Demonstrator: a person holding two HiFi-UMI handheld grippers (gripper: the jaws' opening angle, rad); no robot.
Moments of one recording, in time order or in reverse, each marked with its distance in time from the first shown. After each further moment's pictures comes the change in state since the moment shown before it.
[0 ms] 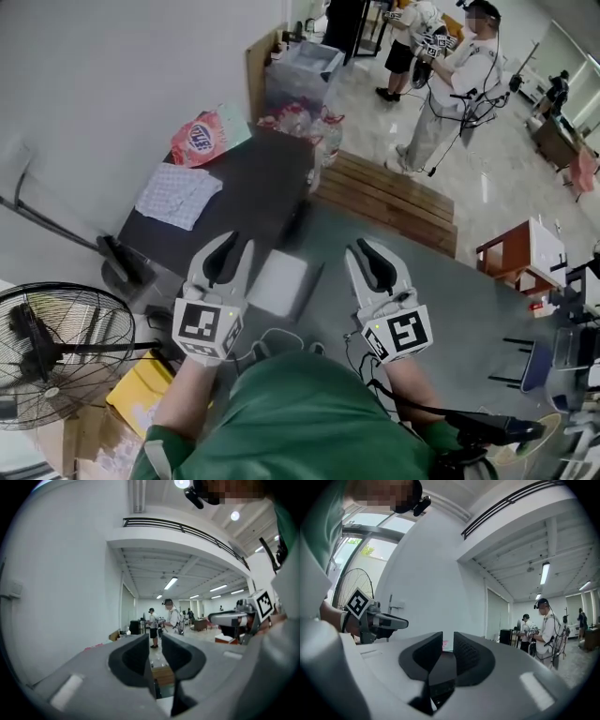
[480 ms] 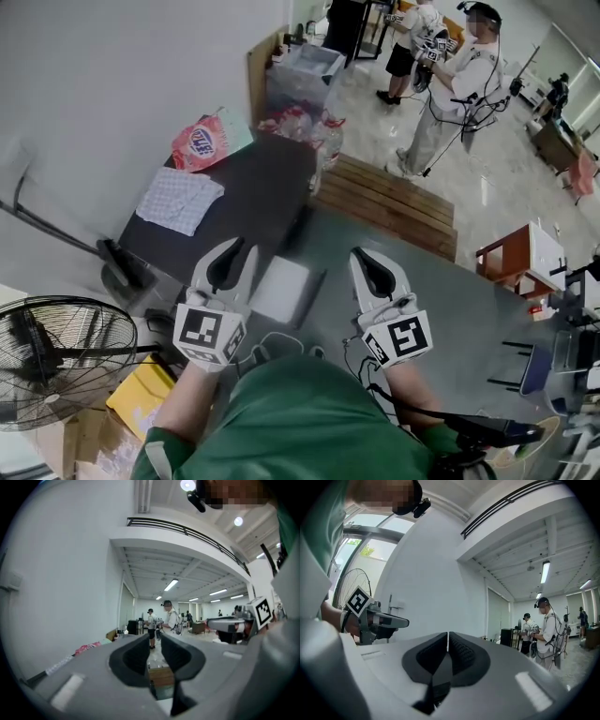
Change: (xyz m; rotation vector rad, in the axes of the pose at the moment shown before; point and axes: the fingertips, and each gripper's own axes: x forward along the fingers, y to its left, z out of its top) left arm 0.004 0.005 0.002 -0.049 -0.015 -0.022; right arm 0.011 0.003 -0.003 0.008 -0.002 0.007
